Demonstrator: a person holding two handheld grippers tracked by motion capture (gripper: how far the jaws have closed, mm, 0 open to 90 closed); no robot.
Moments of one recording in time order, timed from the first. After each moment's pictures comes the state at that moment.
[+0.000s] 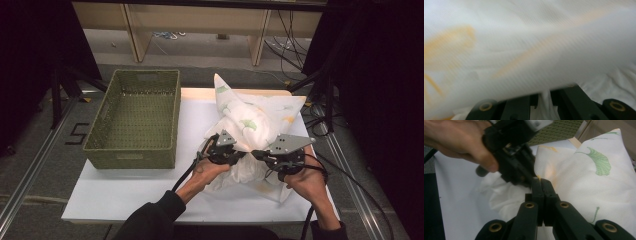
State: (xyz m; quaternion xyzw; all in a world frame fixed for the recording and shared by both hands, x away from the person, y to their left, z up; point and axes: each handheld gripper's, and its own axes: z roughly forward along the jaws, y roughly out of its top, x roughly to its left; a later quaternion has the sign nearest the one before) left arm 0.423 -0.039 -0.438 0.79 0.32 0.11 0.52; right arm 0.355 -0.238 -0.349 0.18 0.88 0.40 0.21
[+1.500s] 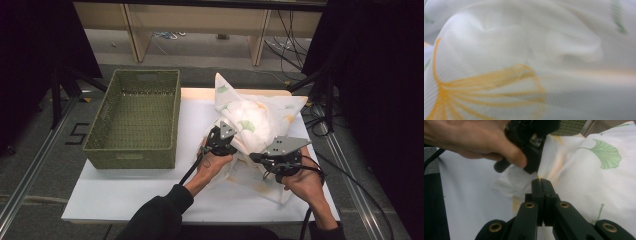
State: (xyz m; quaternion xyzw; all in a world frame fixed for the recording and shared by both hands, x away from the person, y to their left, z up) left arm 0.444 -0.043 -0.441 0.76 0.38 0.17 0.50; right arm 0.358 -0.235 -0.360 0.19 0.88 0.40 0.19
